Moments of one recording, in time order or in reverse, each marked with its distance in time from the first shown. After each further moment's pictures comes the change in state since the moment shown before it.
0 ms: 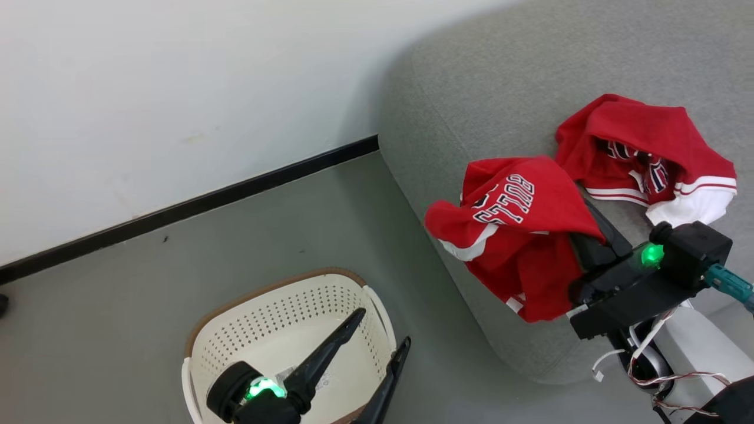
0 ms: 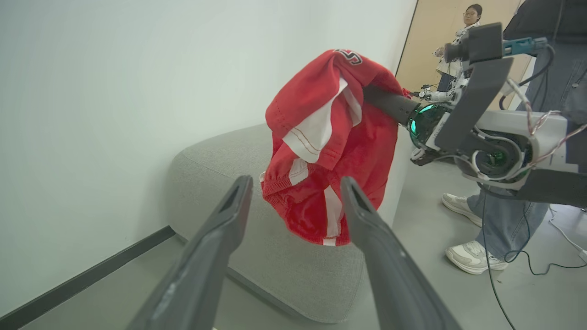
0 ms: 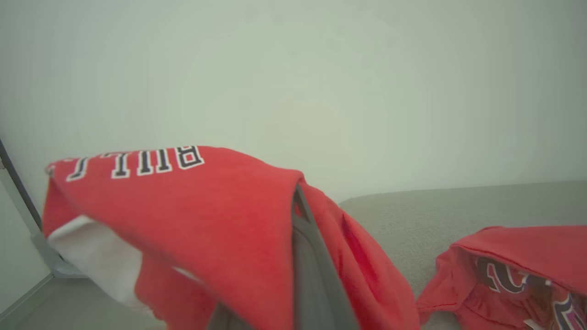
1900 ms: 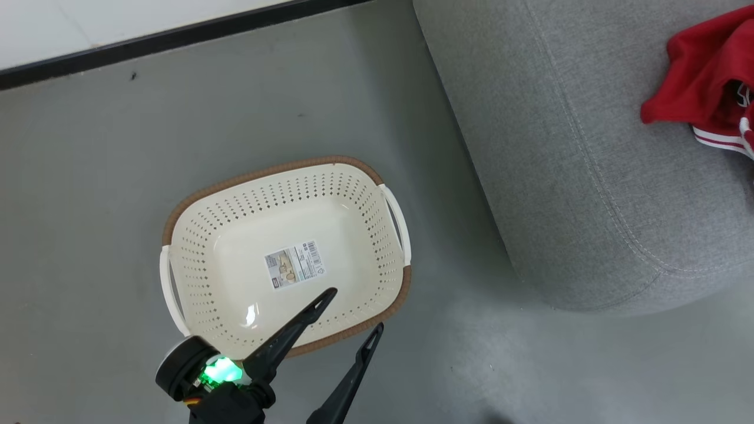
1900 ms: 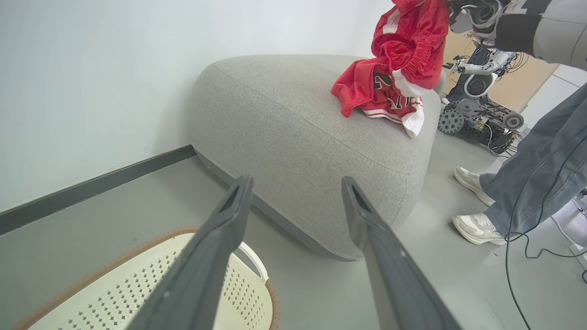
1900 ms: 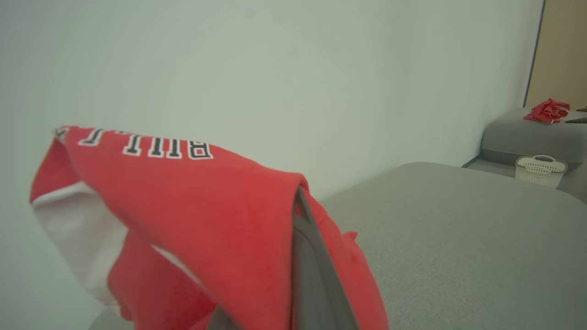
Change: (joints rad) left arm -0.023 0.143 0.038 -0.174 0.021 -0.007 0.089; right arm -0.485 -0.270 -0.509 0.437 0.181 -0.106 0.017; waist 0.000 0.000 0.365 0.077
